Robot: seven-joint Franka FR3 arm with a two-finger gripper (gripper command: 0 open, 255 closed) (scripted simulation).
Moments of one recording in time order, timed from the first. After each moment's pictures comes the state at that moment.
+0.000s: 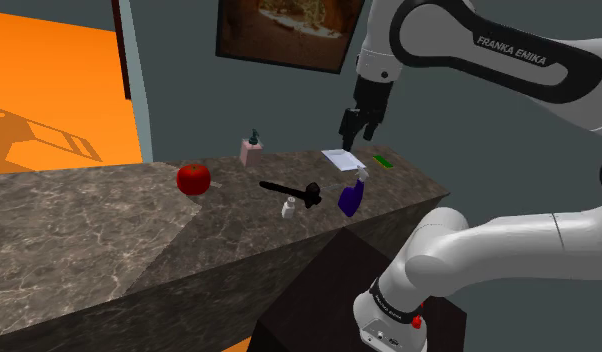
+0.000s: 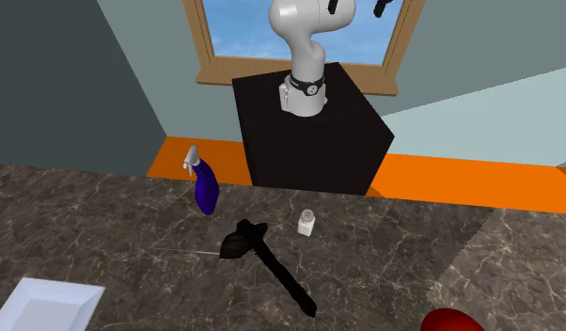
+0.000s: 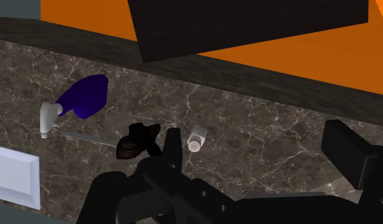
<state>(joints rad) -0.01 -0.78 0.01 -2.31 -0.10 1.43 0.12</state>
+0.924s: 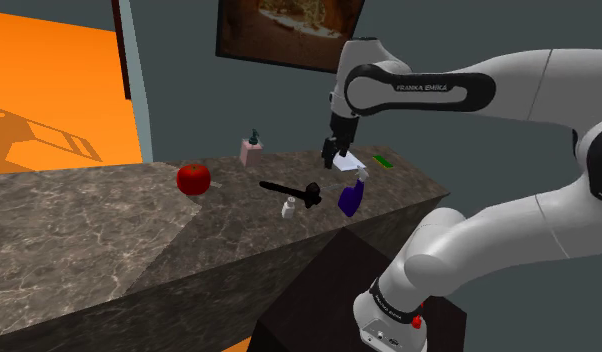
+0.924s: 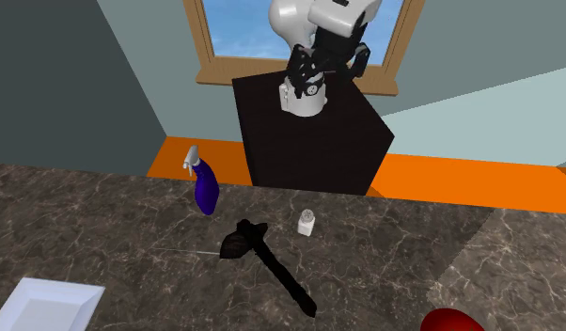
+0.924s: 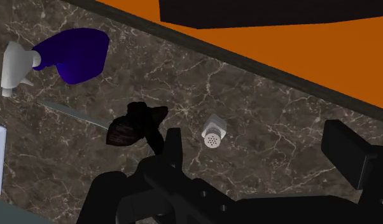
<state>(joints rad) -0.03 -0.57 -0.16 -2.48 -0.24 1.83 -0.10</state>
